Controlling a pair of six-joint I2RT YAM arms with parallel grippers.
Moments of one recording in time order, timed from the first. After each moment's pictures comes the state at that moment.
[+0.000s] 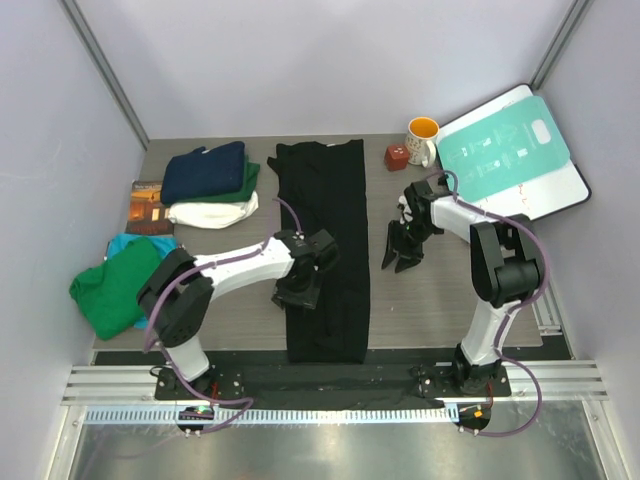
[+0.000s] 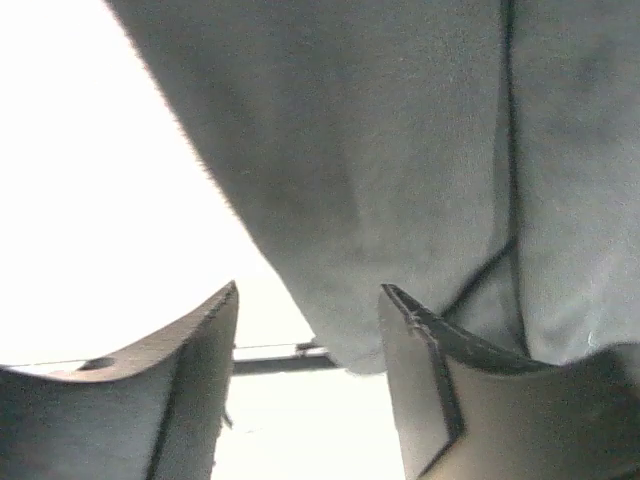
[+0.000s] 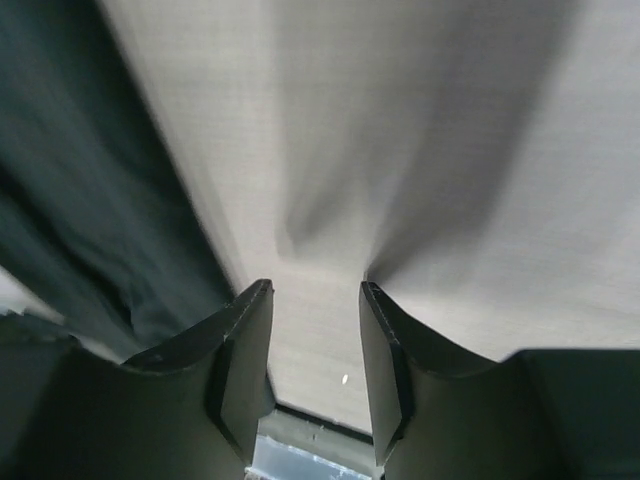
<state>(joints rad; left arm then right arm) -0.88 1.74 1.16 -0.94 -0.09 -0.64 0.23 1.87 1.21 -0.75 -0.32 0.37</state>
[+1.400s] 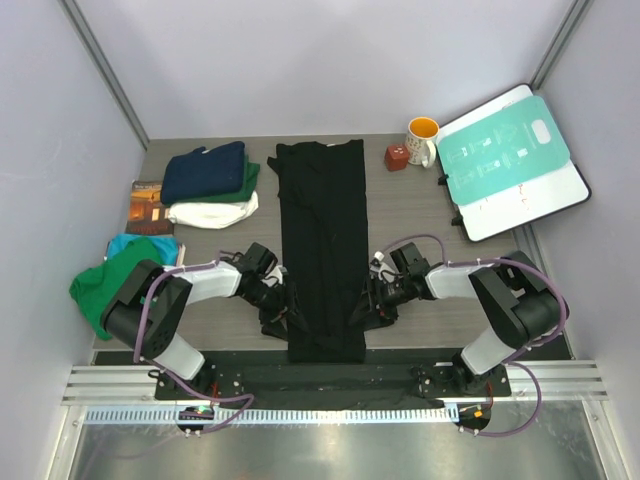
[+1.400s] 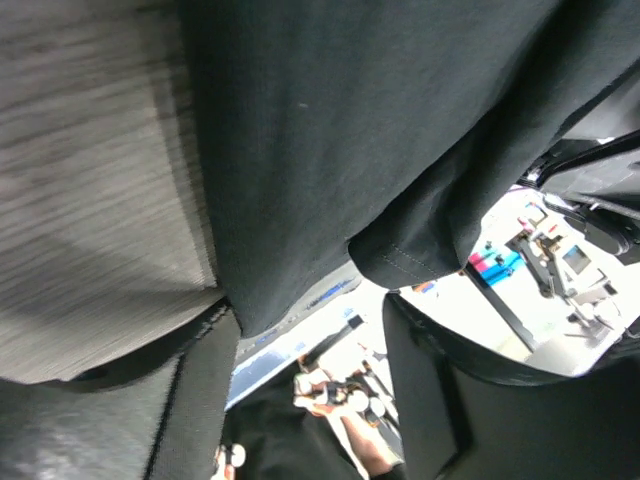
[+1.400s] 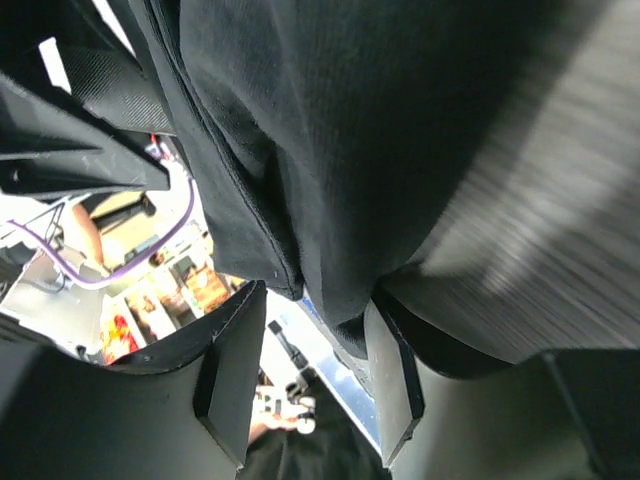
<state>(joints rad) -0.53 1.55 0.62 -0.43 0.70 -0.77 0.46 1.58 0.51 -0.09 -0.84 0.69</state>
